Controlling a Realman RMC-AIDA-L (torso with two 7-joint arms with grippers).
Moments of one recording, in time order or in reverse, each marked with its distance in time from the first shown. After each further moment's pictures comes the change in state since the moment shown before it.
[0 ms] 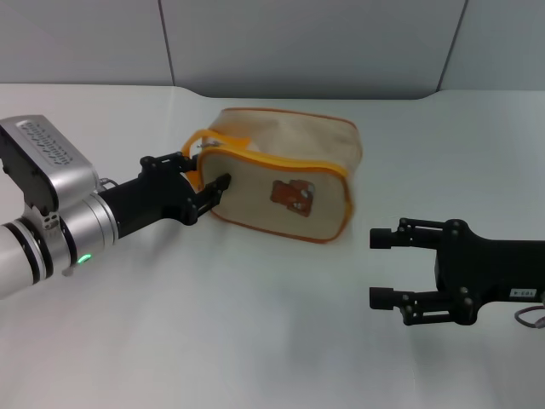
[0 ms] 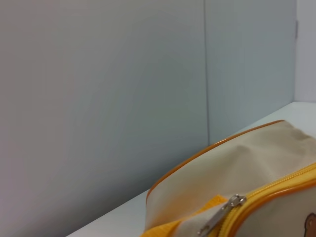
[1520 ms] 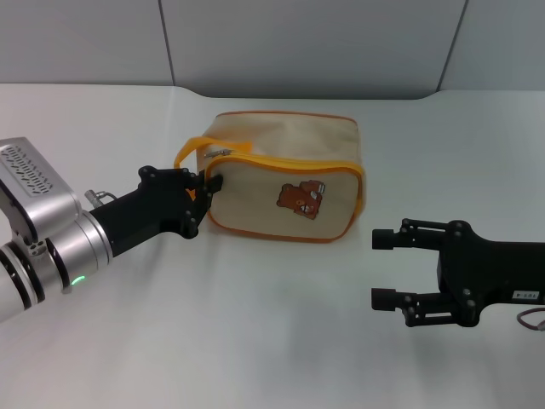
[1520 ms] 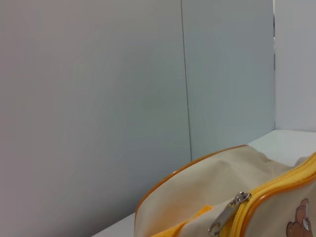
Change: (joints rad) left arm 0.055 0.000 -0.005 -0.030 -0.049 0.128 0.088; right arm -0.015 0.006 0.027 -0.017 -0.022 -0.007 -0.001
